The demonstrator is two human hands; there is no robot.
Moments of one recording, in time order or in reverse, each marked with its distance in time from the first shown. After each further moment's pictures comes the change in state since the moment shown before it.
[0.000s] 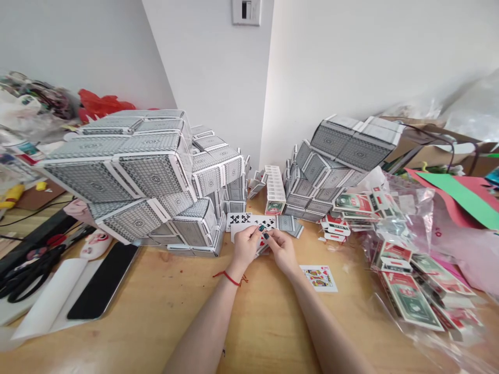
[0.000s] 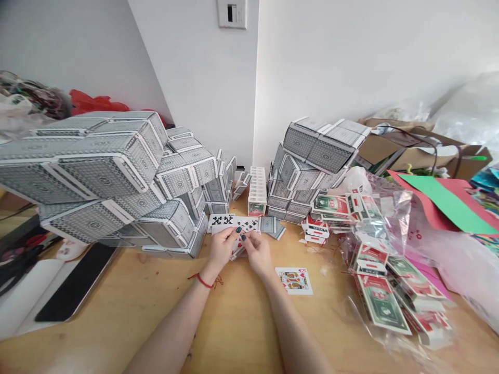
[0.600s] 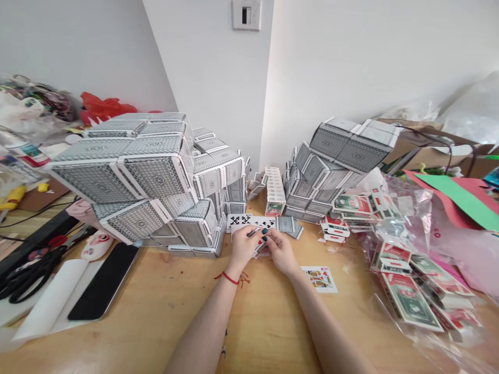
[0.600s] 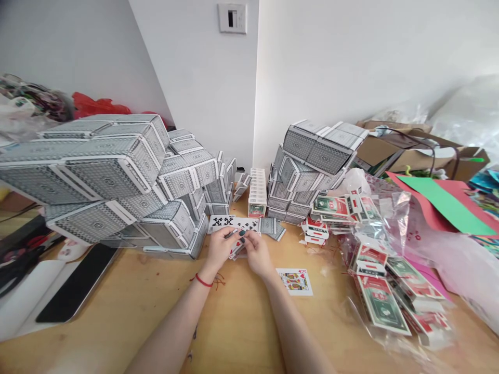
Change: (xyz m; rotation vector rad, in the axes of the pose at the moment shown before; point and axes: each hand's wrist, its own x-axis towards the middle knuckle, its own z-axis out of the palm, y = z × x) left_hand 0.005 0.002 -0.004 -0.100 0.021 -0.064; right_hand 0.003 0.003 0.002 0.100 -0.087 0.035
